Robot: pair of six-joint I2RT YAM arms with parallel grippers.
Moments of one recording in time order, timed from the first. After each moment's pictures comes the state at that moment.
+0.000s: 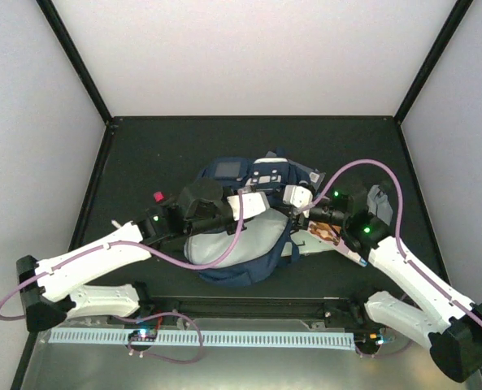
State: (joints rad) left arm -1.03 1.13 1.07 -0.34 -0.04 0.41; right arm 0.53 0.94 0.69 -0.03 -0.68 -0.58
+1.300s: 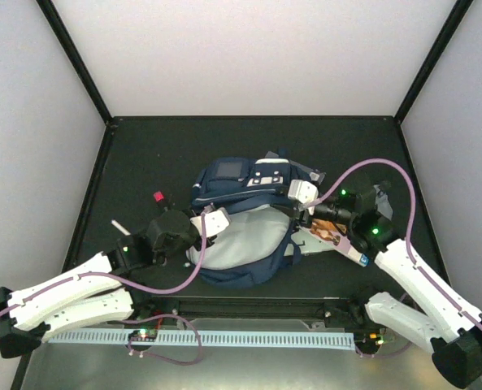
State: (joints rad) left arm -1.03 0.77 0.72 -0.37 -0.33 0.35; right arm 0.53 0.89 0.74 -0.12 -0.64 -0.52
